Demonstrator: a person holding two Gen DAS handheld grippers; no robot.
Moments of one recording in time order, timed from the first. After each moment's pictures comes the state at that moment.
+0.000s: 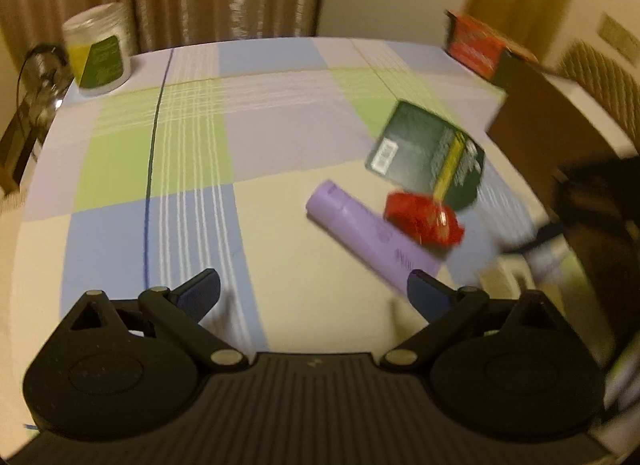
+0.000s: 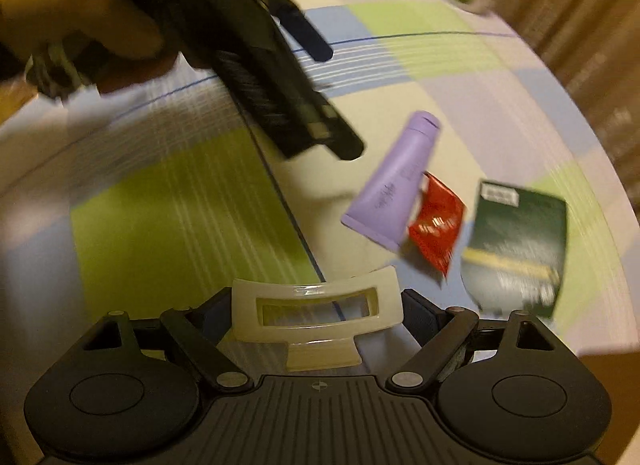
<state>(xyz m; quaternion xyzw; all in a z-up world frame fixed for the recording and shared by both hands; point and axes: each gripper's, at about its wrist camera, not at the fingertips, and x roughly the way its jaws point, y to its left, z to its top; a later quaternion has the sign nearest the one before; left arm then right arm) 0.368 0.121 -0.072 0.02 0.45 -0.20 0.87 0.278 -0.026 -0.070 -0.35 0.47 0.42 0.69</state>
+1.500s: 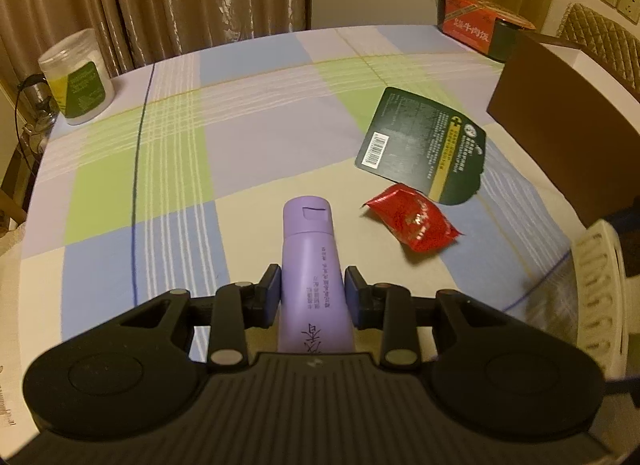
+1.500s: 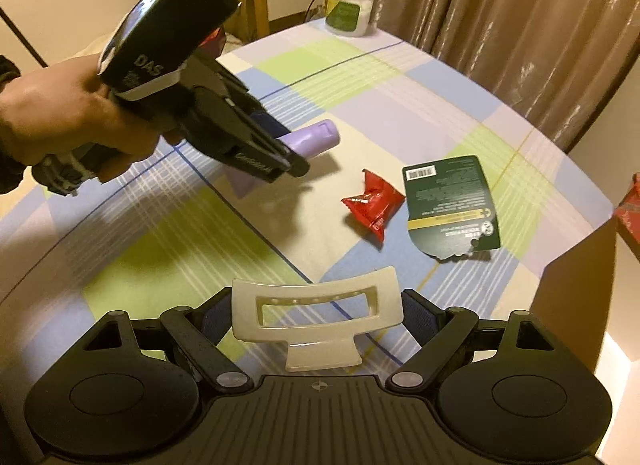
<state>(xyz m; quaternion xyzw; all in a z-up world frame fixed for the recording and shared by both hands) 0.364 0.092 -0.071 0.10 0.44 -0.21 0.87 0.244 -0.055 -0.032 -0.24 0.44 0.33 0.80</state>
